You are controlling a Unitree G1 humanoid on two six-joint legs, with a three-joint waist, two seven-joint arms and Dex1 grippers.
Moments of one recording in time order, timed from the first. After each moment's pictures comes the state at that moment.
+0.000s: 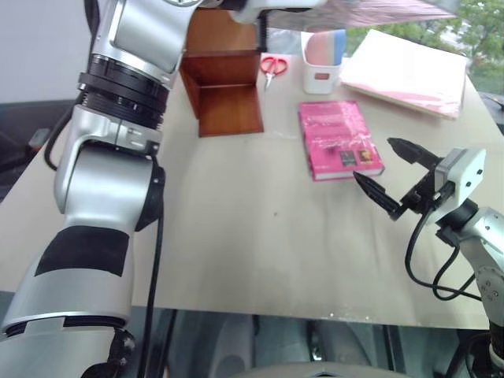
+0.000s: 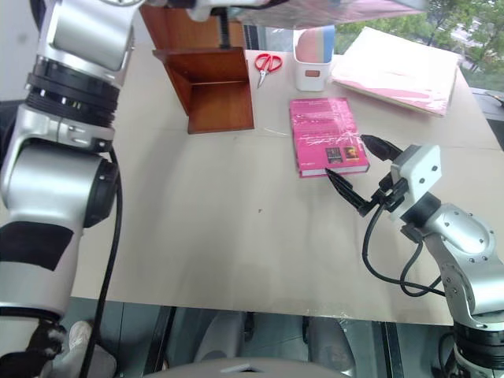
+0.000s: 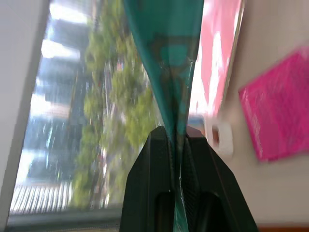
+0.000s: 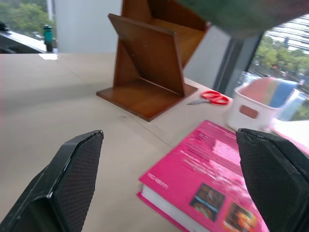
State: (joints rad) left arm -1.59 0.53 -0.33 0.52 0.14 -0.16 -1.06; right arm -0.12 -0.59 -0.21 -0.57 0.51 0.33 0.61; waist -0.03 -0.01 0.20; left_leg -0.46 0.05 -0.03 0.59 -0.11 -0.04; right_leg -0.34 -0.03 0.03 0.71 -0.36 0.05
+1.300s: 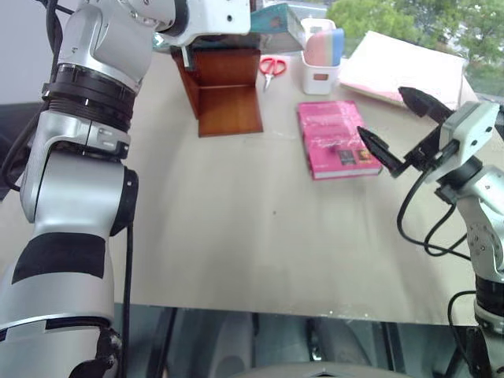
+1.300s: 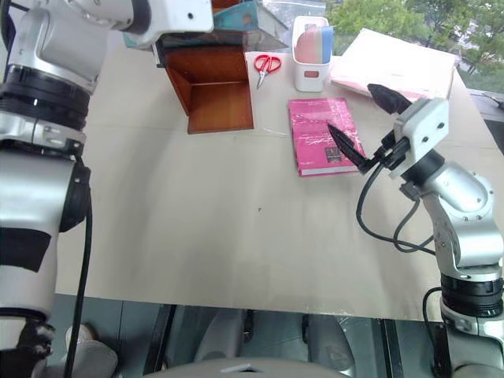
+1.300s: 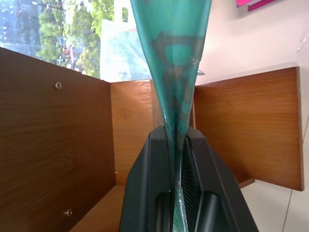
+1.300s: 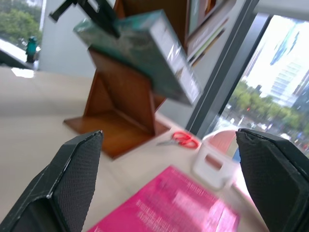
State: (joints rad) left arm -1.57 0.68 -0.40 0.75 0.51 0.01 -1.03; right arm -0.38 -0.57 -0.18 -0.39 0.40 0.20 0.62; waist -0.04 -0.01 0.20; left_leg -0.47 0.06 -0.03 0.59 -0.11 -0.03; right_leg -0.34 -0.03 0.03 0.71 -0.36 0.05
